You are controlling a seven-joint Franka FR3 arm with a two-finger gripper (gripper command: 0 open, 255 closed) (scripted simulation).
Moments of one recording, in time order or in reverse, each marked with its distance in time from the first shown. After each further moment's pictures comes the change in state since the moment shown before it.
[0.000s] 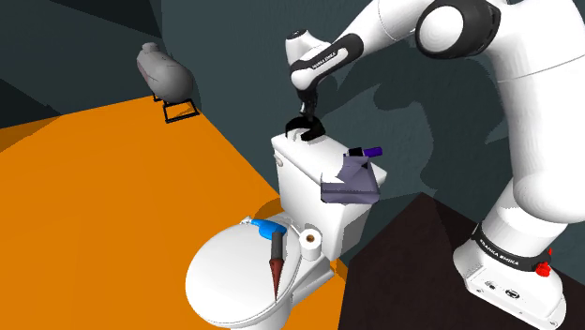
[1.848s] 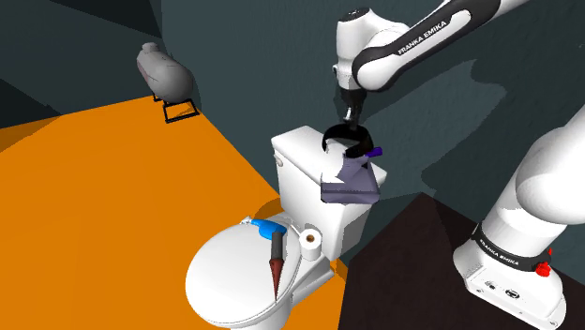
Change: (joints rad) arm 0.035 -0.786 0.029 -0.905 -0.034 0.094 0.111
